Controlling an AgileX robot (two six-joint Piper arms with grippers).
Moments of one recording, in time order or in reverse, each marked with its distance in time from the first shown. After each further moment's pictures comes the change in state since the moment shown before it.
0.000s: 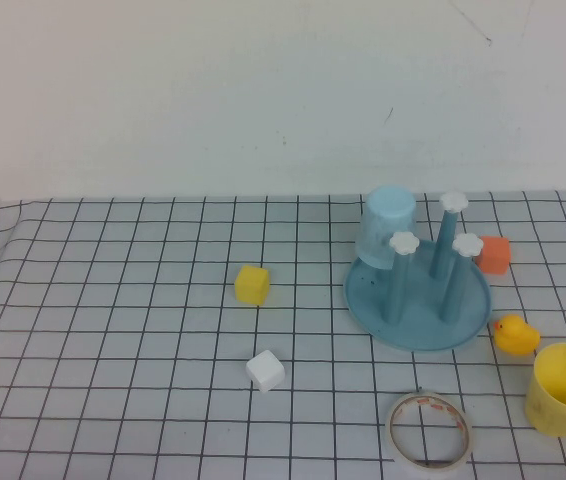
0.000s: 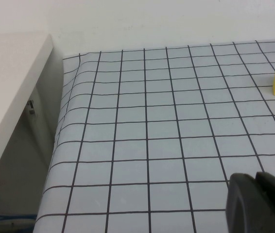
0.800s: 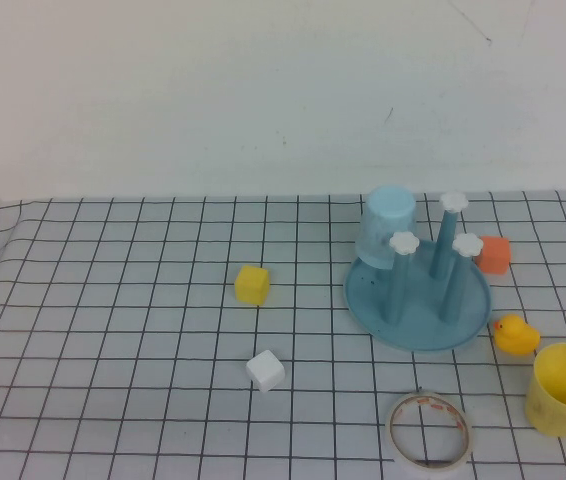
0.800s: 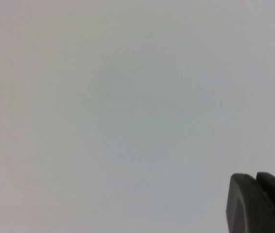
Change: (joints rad) right arm 0.000 0.000 0.009 -0.037 -0.778 0.000; left arm 0.000 0.000 0.002 0.000 -0.720 -0.041
